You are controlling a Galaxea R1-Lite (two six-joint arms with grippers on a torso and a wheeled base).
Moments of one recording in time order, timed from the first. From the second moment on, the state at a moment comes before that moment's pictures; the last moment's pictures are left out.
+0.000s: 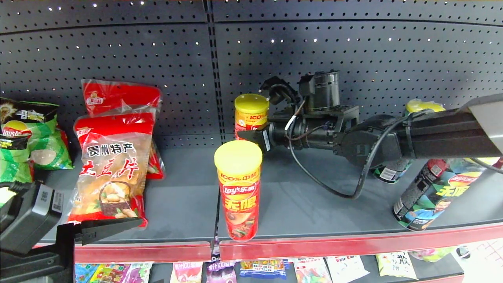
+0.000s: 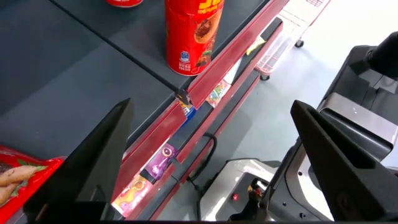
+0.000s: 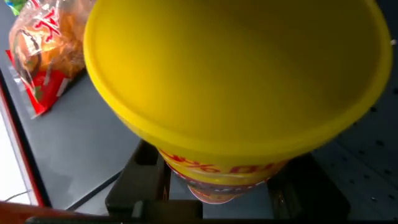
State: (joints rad) left arm -0.41 1.02 -0.37 -0.23 -0.49 0.14; right arm 0.64 2.07 -1.50 -0.29 0.24 -0.15
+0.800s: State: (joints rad) left arm -0.41 1.03 -0.37 -0.23 -0.49 0.14; right arm 0.64 2.12 -1.52 -0.29 0.24 -0.15
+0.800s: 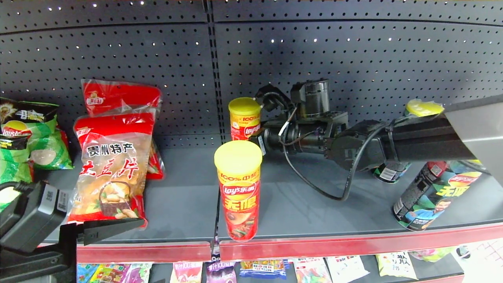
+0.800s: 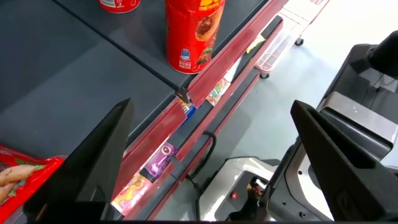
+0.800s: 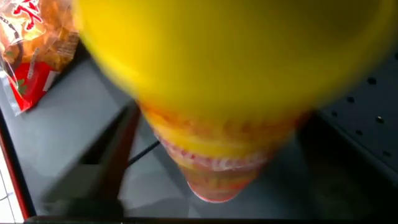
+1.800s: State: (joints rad) left arm -0.41 1.26 -0.42 -0.24 -0.40 0.15; right arm 0.65 1.46 -0.81 -0.29 0.09 -0.09
